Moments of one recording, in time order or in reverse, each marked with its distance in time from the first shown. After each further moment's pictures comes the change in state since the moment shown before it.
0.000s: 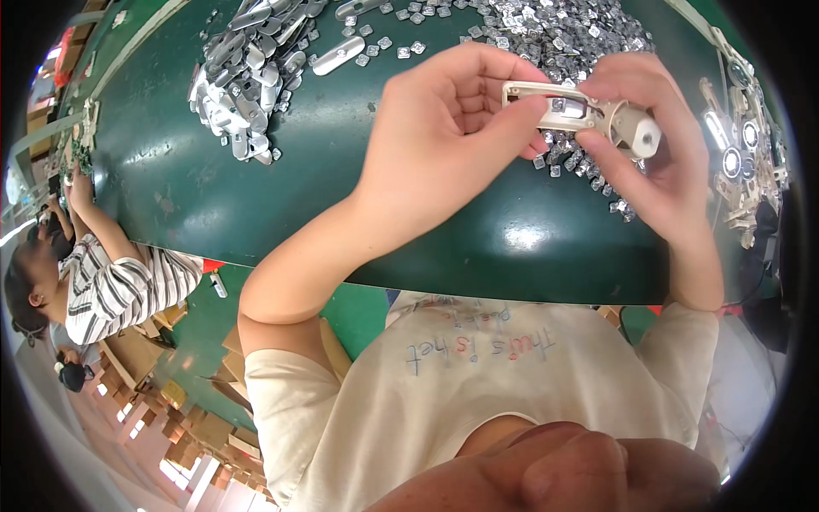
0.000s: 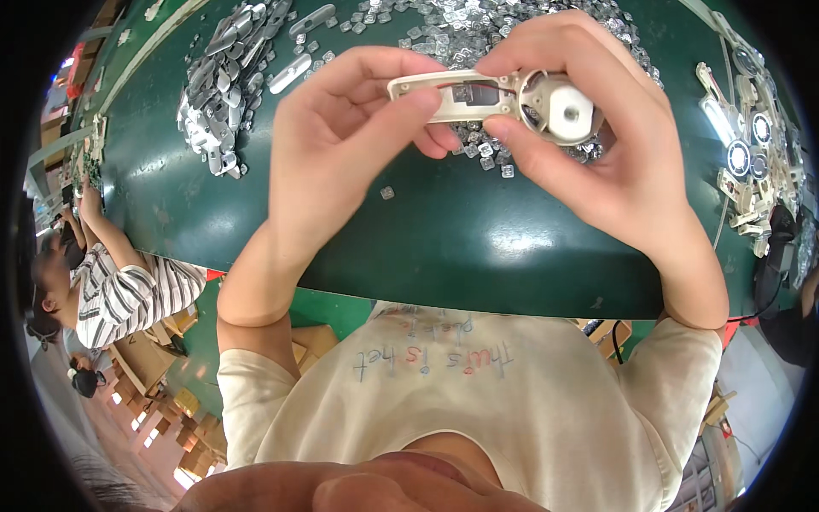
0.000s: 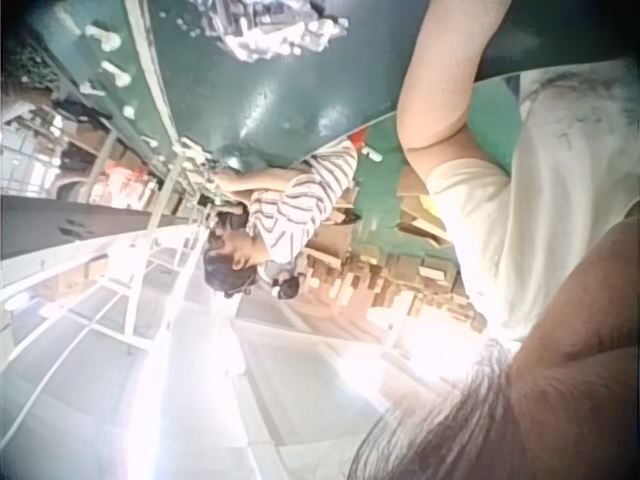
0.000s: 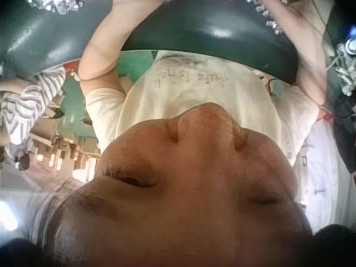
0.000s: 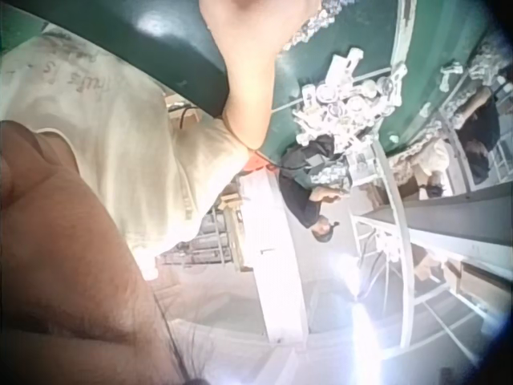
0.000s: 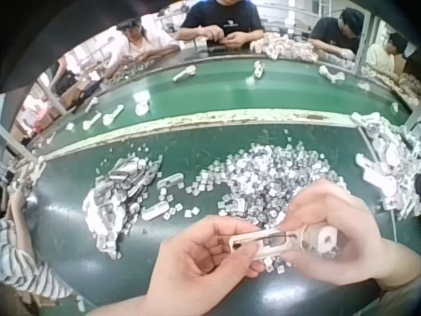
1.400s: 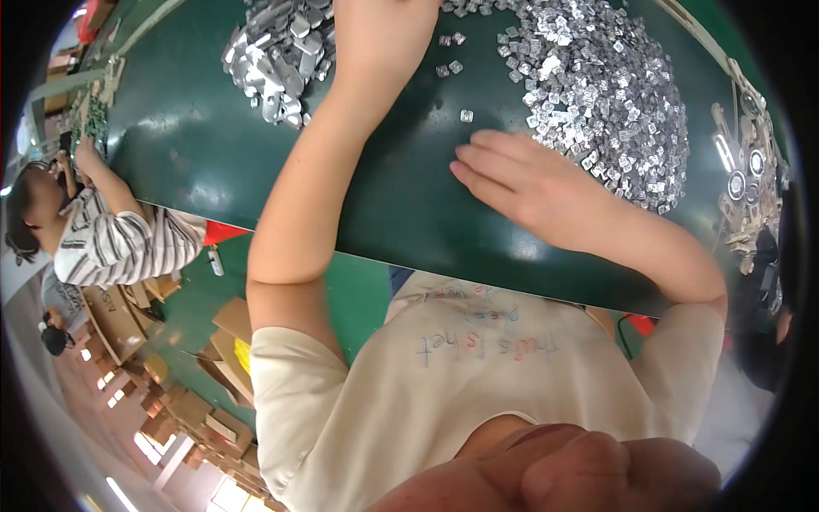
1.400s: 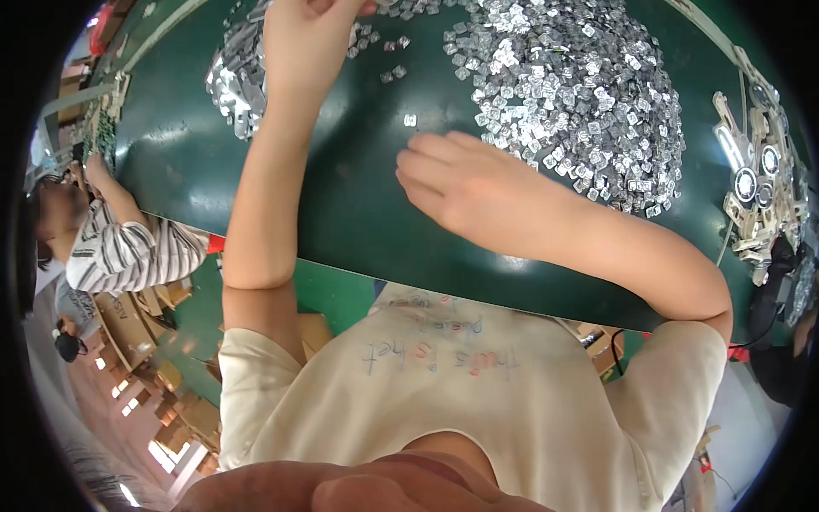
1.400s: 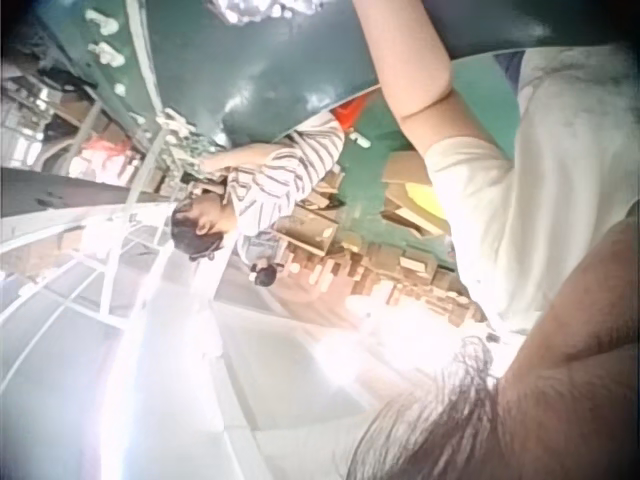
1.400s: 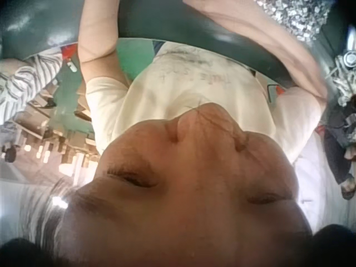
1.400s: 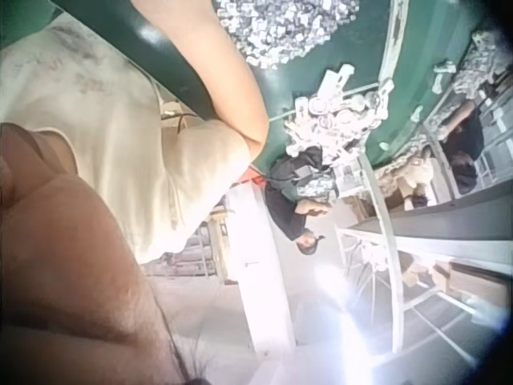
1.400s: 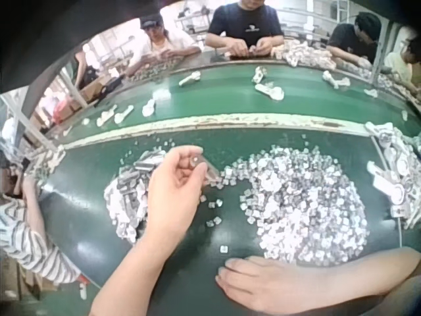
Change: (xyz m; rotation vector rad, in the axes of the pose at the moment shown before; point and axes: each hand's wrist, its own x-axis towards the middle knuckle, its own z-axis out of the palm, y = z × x) left_hand 0.043 0.006 -0.042 0.441 0.467 0.382; right_hand -0.018 -0.001 0.075 -0.279 -0.430 -0.490
